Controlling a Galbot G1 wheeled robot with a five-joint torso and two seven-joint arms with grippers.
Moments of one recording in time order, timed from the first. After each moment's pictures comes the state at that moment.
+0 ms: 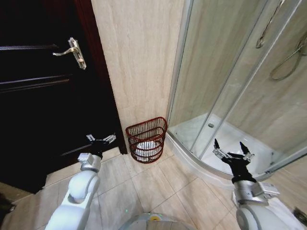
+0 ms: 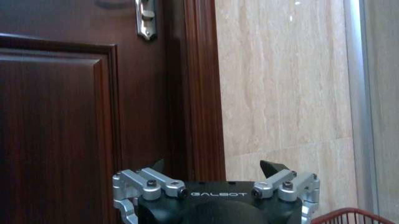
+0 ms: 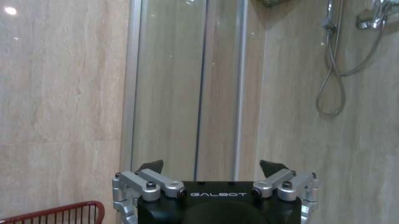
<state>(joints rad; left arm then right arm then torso) 1.44 -1.25 -0.64 -2.20 -0.25 0.14 -0.15 -1.73 1.53 0.83 2.47 0.17 -0.18 0.01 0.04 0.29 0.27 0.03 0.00</state>
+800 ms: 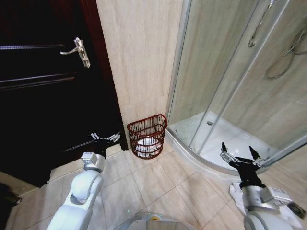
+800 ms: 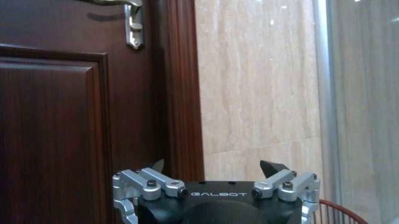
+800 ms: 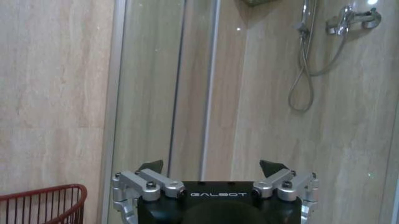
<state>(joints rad) 1.44 -1.24 -0.58 -2.23 -0.24 0.16 -0.16 -1.78 1.53 0.88 2.49 0.18 -0.19 0.04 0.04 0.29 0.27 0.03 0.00</state>
